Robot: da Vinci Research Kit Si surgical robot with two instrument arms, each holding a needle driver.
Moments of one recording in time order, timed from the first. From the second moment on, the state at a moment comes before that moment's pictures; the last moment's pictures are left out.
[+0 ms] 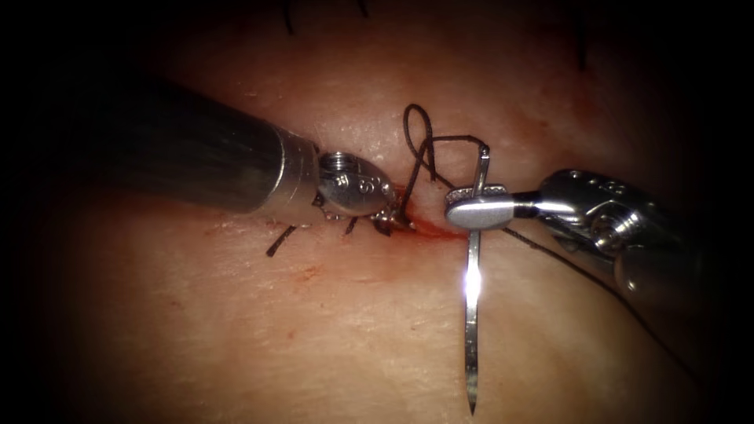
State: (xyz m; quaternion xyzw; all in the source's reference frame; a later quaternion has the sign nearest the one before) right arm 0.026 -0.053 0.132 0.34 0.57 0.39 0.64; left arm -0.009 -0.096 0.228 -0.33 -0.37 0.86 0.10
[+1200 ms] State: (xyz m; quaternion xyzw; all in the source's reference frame) right arm 0.025 -0.050 0.133 0.27 0.59 0.38 0.66; left arm -0.008 -0.098 0.219 -0.40 -0.63 0.66 -0.03
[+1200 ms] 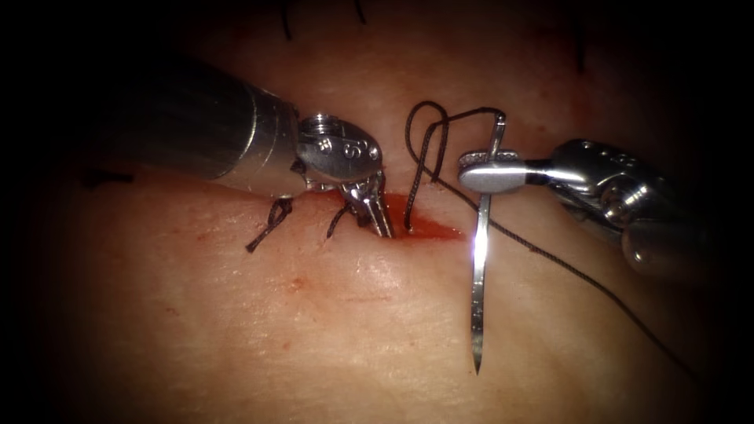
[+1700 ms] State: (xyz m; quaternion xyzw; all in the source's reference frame) right arm 0.025 -0.045 0.133 0.09 0.61 0.33 0.72; left arm -0.008 -0.099 0.219 -0.41 -0.61 0.67 -0.02
